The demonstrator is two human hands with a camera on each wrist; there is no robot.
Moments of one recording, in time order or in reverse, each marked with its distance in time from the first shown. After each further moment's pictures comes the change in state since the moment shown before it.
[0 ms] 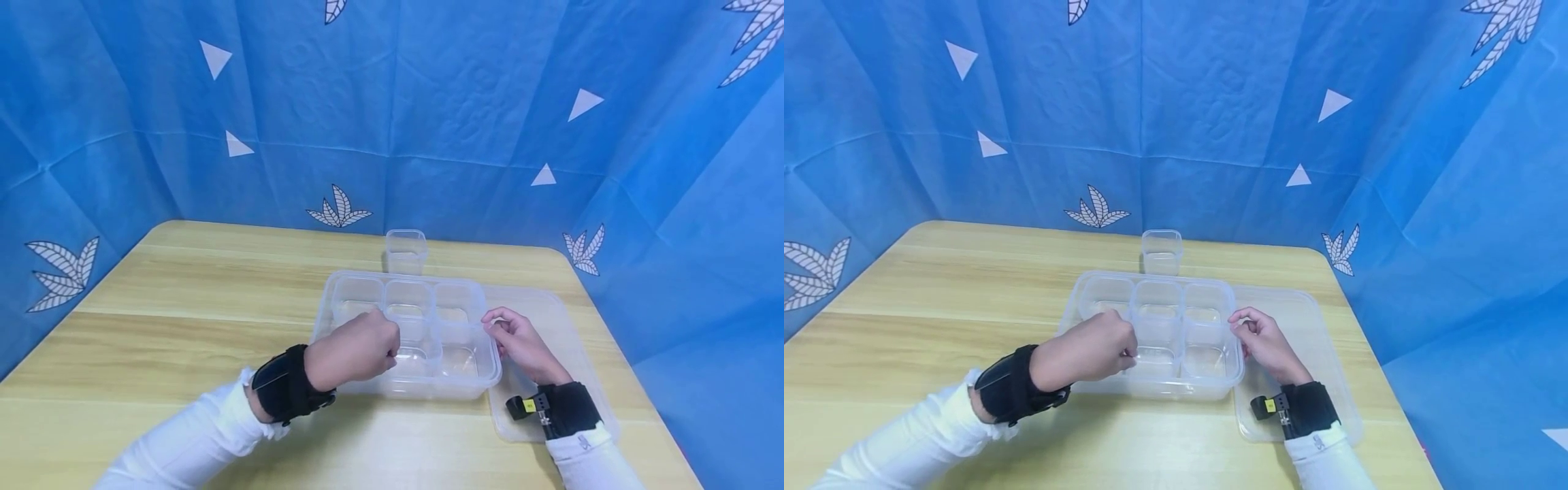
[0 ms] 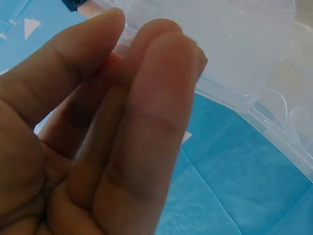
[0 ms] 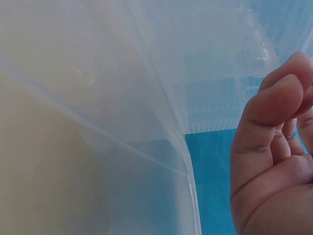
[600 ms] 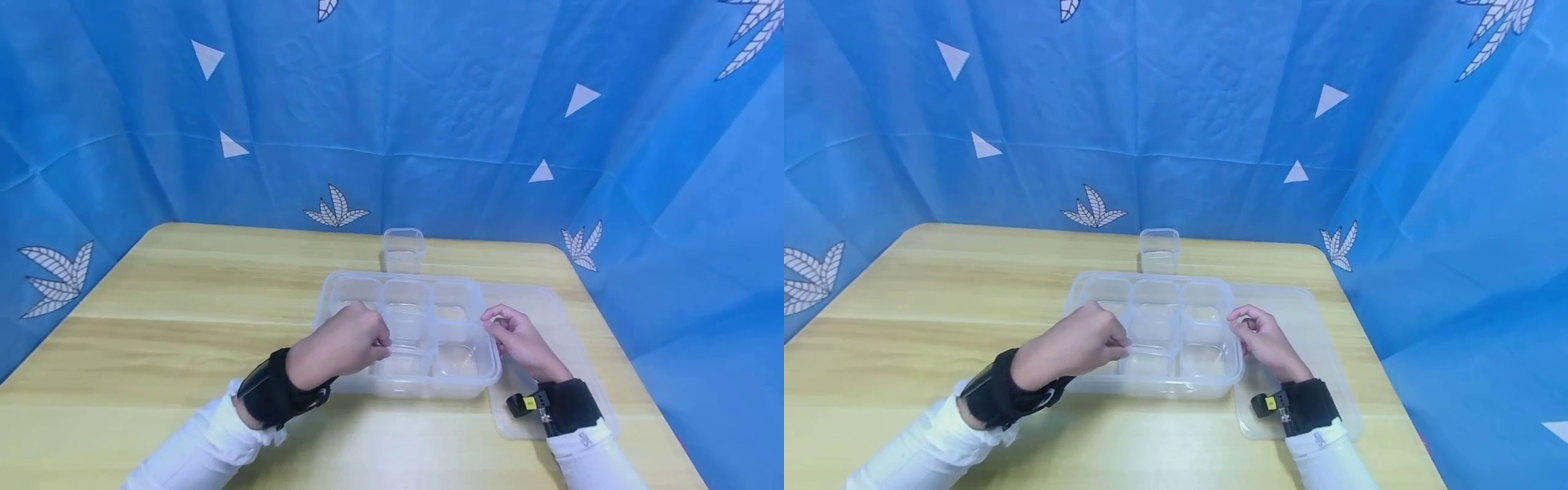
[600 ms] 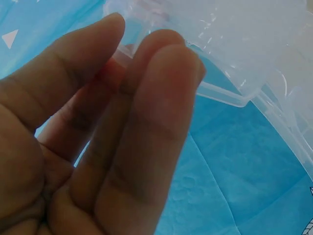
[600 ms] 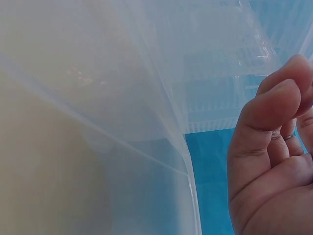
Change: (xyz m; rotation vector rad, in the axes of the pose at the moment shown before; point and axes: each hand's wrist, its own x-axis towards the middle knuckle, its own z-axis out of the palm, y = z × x) left_hand -0.009 -0.009 -0.005 -0.106 0.114 -0.043; right_hand 0.001 0.000 0.000 0.029 -0.018 -0.008
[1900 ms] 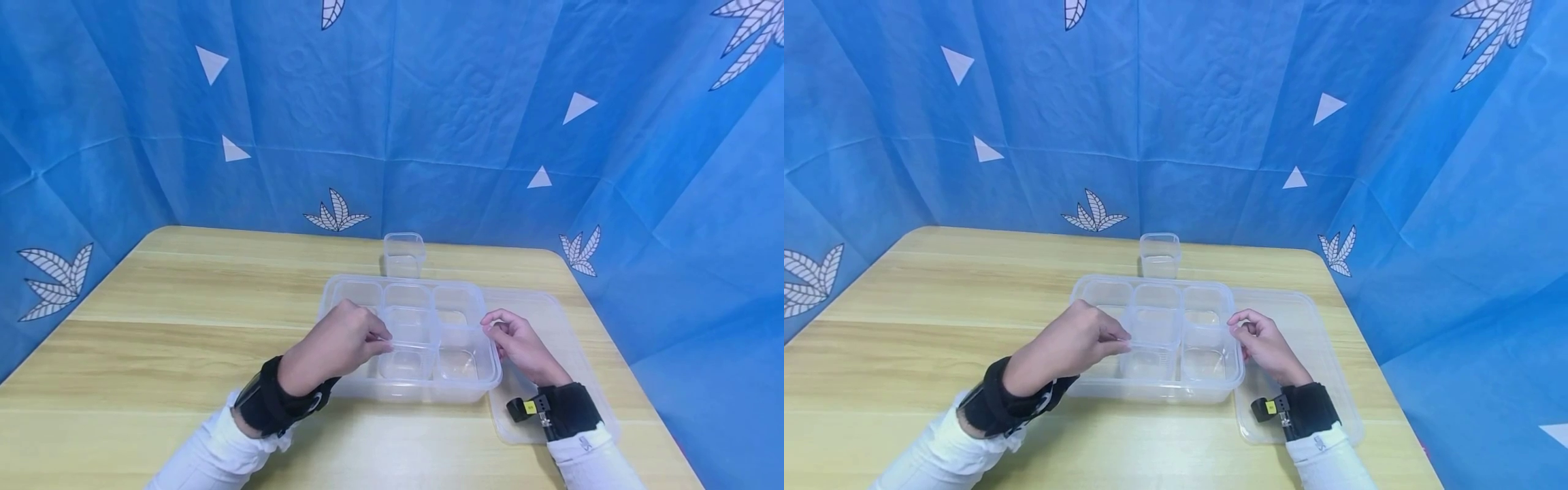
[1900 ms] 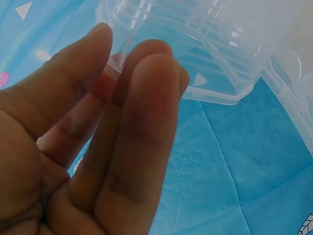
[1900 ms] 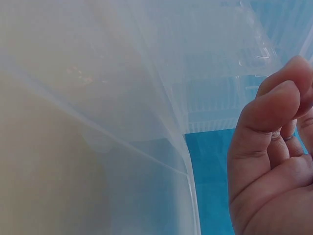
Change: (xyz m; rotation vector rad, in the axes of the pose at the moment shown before) left_hand -0.006 -0.007 -0.002 -0.087 0.169 0.067; right_hand 0.001 0.002 -0.001 -0.001 0.010 -0.012
